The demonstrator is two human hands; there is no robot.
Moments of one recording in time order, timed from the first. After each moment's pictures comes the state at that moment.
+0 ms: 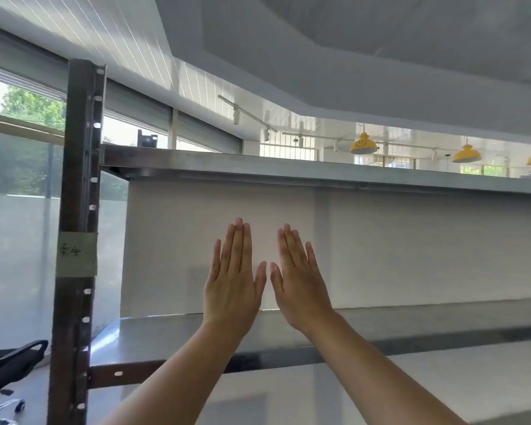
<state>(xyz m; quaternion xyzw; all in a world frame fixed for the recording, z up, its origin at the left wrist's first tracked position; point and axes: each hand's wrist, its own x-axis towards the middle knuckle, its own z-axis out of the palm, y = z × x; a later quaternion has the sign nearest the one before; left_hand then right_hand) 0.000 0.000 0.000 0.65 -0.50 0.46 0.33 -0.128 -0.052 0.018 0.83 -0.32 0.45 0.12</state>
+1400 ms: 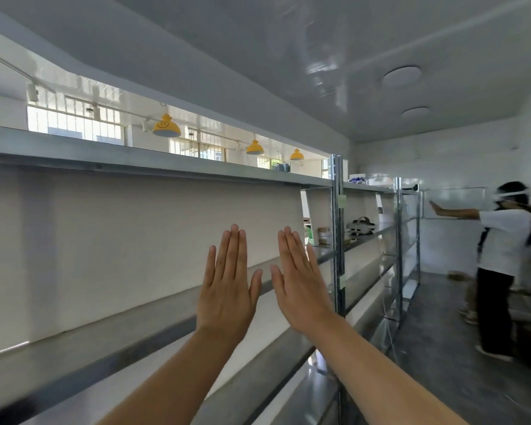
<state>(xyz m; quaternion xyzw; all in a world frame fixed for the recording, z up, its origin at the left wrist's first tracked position) -0.425 -0.154 -0.017 0.44 -0.72 0.34 0.42 -0.572 -0.112 -0.002 0.68 -0.59 0.37 0.24</state>
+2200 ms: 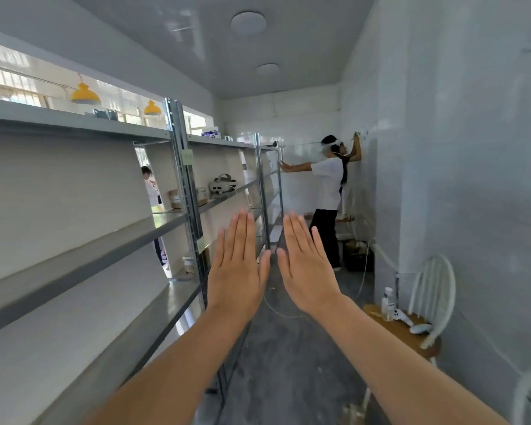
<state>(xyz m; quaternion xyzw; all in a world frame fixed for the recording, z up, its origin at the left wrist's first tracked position) -0.797 -0.132 -0.089 0.22 -0.85 0.17 0.45 -0.905 -0.031 -0.090 0.49 -0.77 0.27 0.30</state>
